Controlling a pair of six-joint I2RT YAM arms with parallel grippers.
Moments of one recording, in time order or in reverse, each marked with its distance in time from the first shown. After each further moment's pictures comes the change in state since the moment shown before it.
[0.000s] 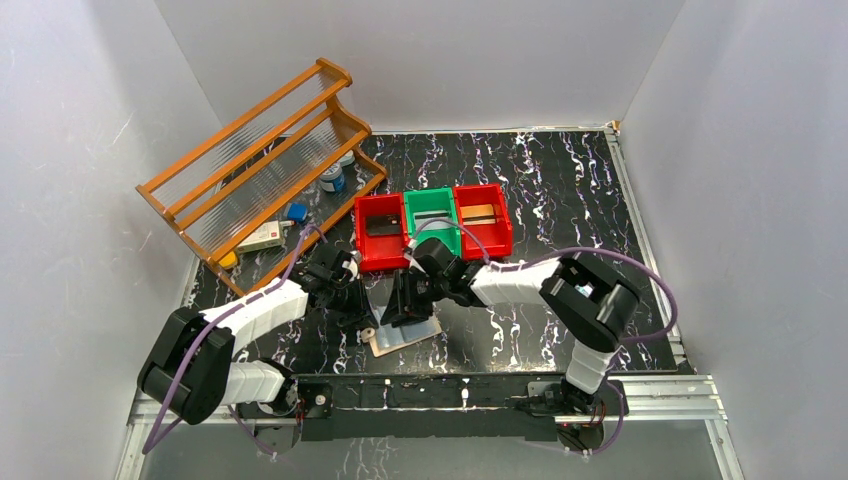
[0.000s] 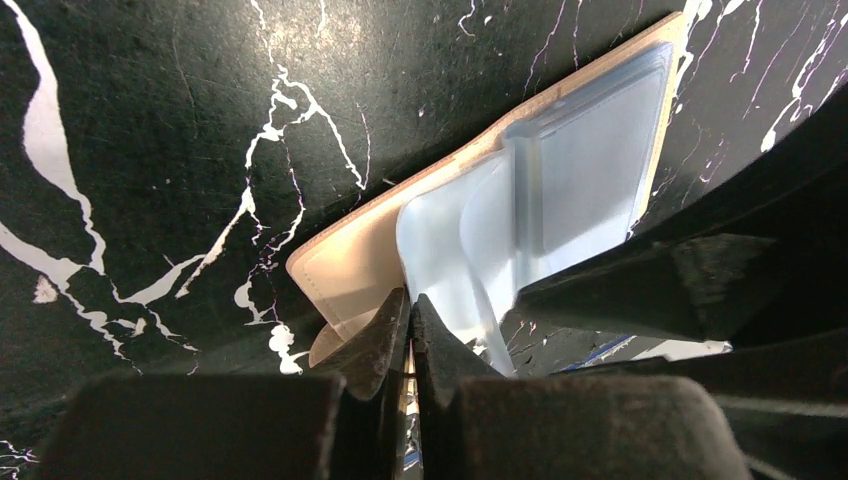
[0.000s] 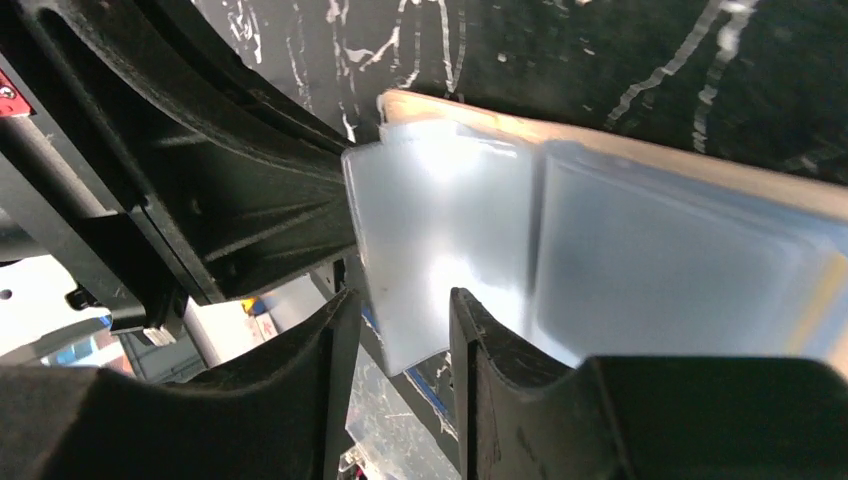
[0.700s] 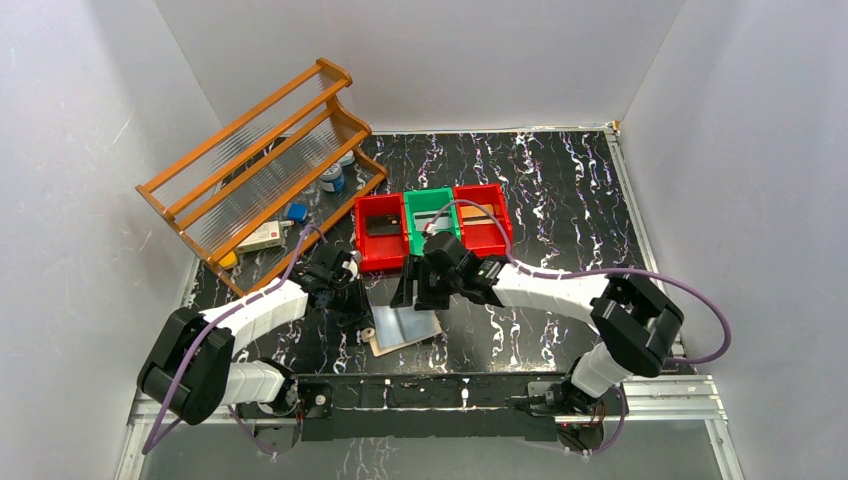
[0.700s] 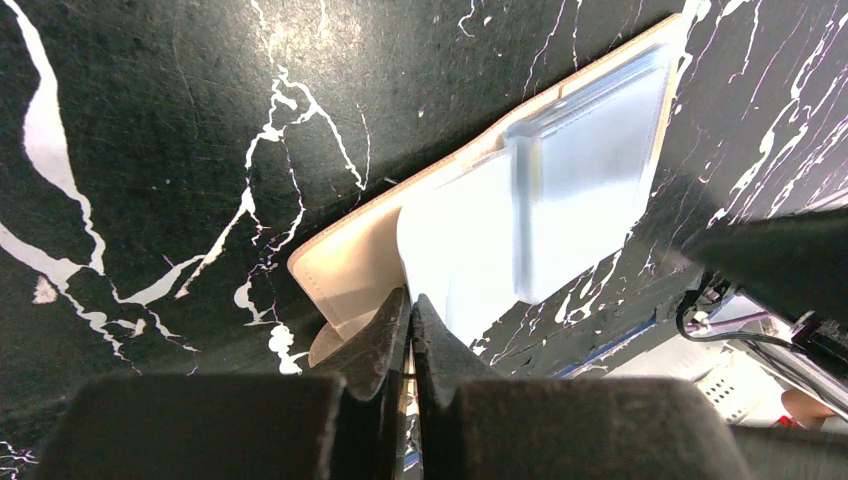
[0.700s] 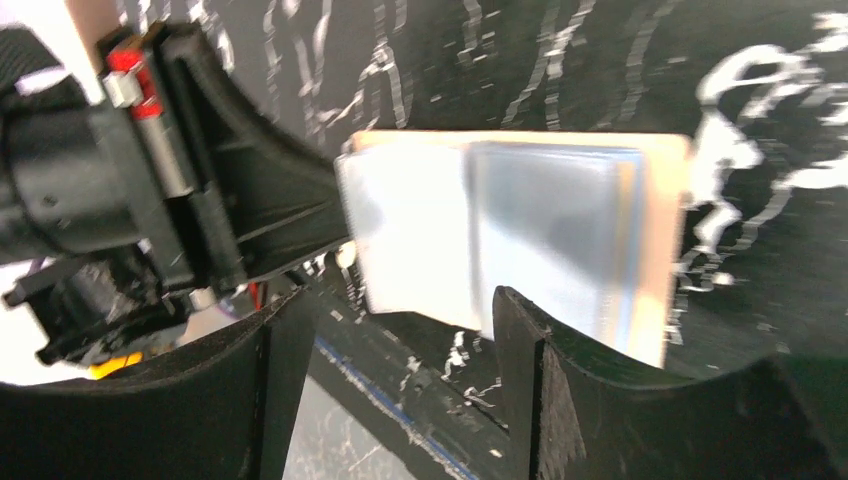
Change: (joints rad) left arm 0.000 -0.002 -0.003 0.003 0.000 -0.002; right arm 0.020 -0.184 0.029 -0.205 0.245 -0.064
